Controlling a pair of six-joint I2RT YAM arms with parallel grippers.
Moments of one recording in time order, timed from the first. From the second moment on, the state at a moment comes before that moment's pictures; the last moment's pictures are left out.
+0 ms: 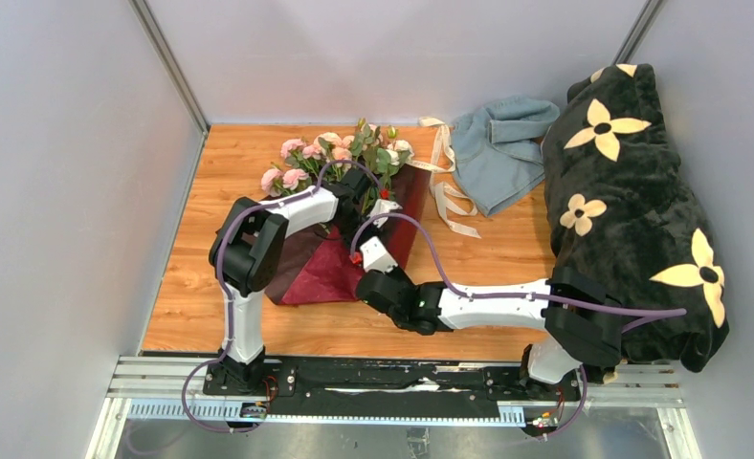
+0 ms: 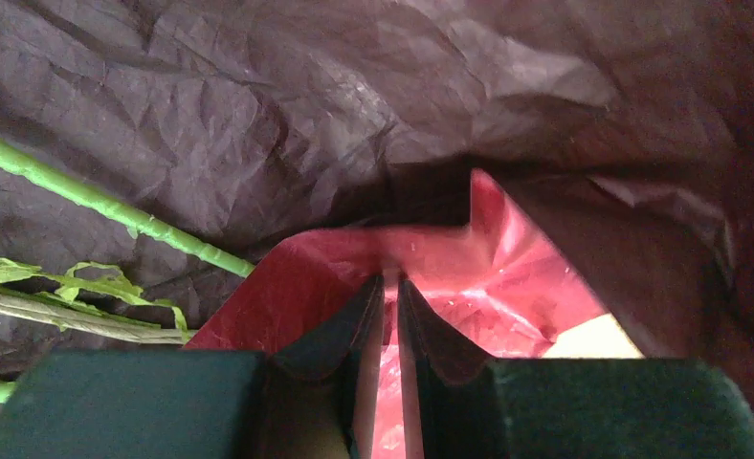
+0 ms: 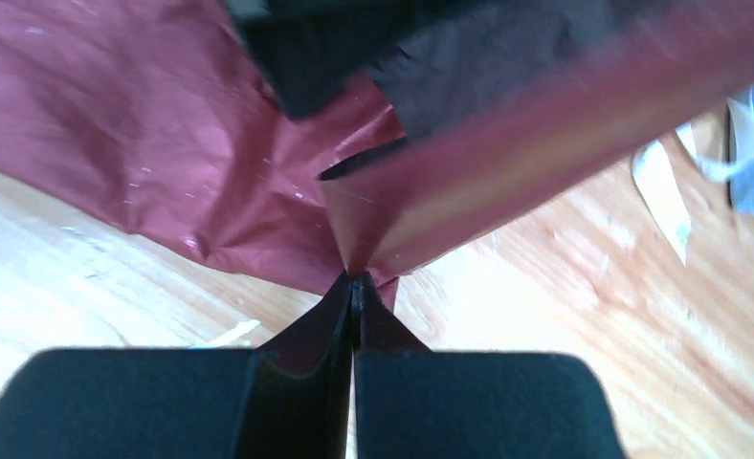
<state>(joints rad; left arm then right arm) -0.53 2.00 1.35 -0.68 0.52 0.34 1.25 1.55 0.88 -0.22 0.76 0.30</state>
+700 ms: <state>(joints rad) -0.37 2.01 1.39 -0.68 0.73 0.27 1.27 1.74 0.83 0.19 0.43 -0.17</state>
